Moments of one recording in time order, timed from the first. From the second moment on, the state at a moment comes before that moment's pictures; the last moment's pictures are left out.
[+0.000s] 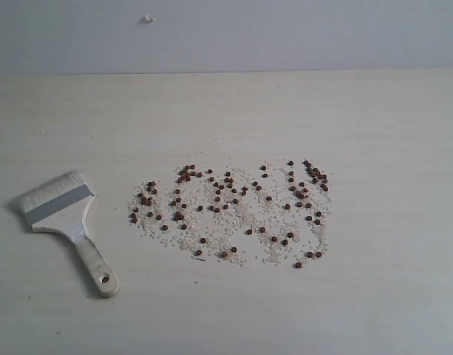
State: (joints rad) left arm 0.17 0.17 -0.35 -1.72 -0.06 1.43; right arm -0.05 0.01 -0.01 -0.39 -0.02 0.54
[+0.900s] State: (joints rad) left arm 0.01 0.81 -0.65 -1.74 -0.55 2.01; right arm -0.05 0.01 -0.01 -0.39 -0.02 0.54
